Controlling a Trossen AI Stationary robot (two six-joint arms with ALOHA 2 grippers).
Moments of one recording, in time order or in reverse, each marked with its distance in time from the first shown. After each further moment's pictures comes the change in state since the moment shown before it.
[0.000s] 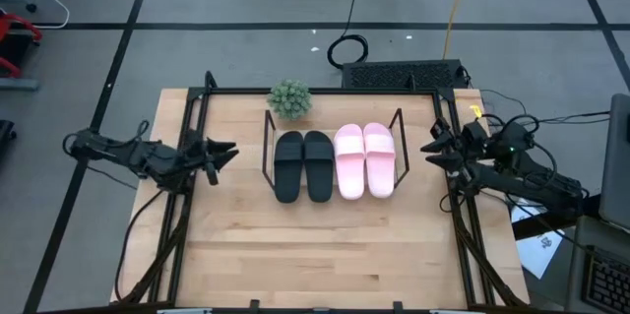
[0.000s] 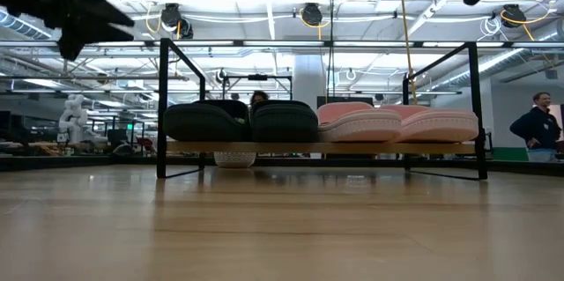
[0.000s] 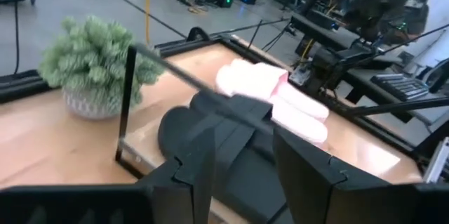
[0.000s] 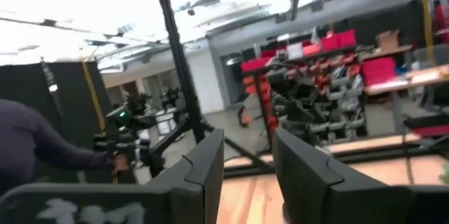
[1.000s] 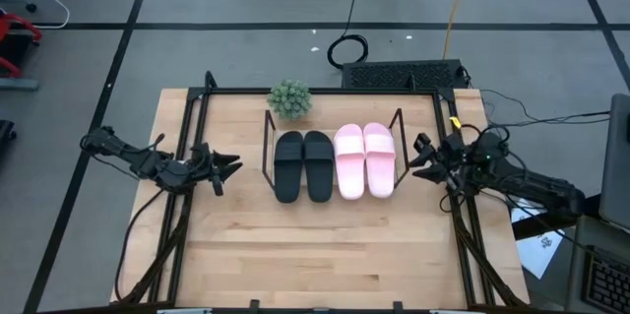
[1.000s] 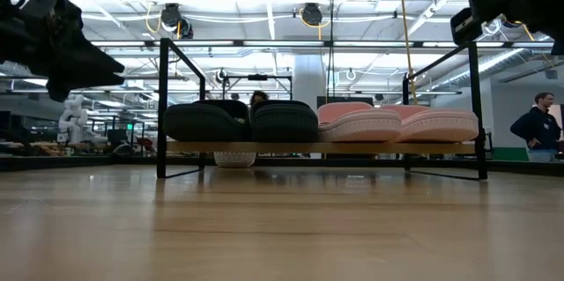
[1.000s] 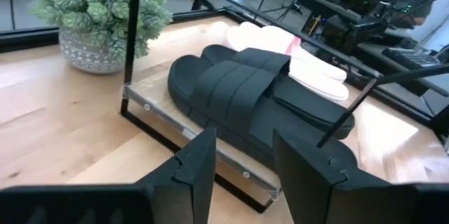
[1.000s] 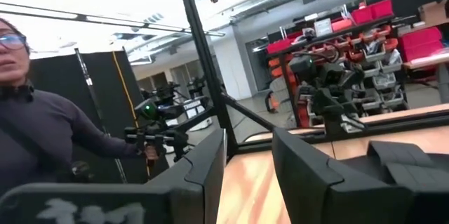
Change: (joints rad) left arm -0.137 -0.160 -0.257 0.025 -0.107 -0.060; right arm -0.002 -0.012 -0.275 0.267 -0.128 0.082
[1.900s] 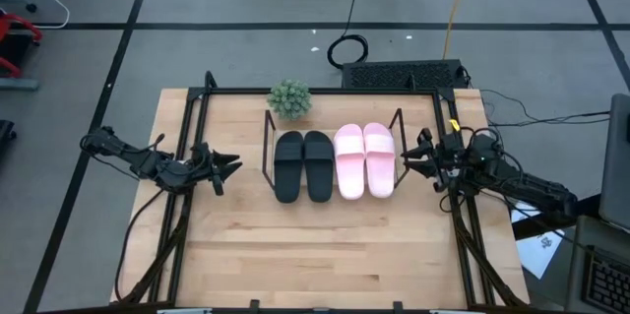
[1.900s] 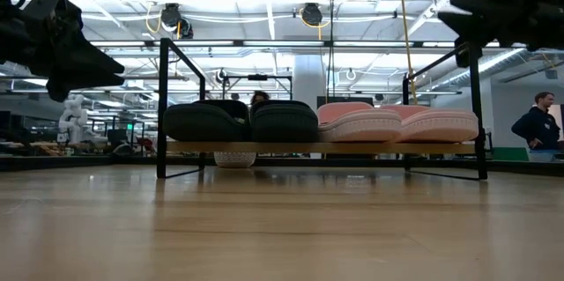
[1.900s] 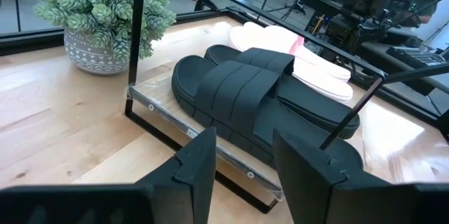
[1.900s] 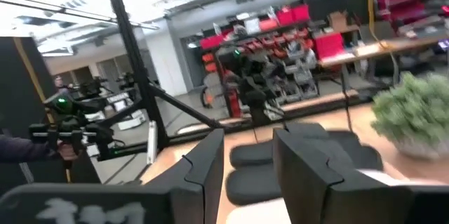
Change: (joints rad) left arm 0.001 0.001 0.000 -0.009 -0.008 0.003; right arm 0.000 -0.118 -0.035 -0.216 0.227 -0.171
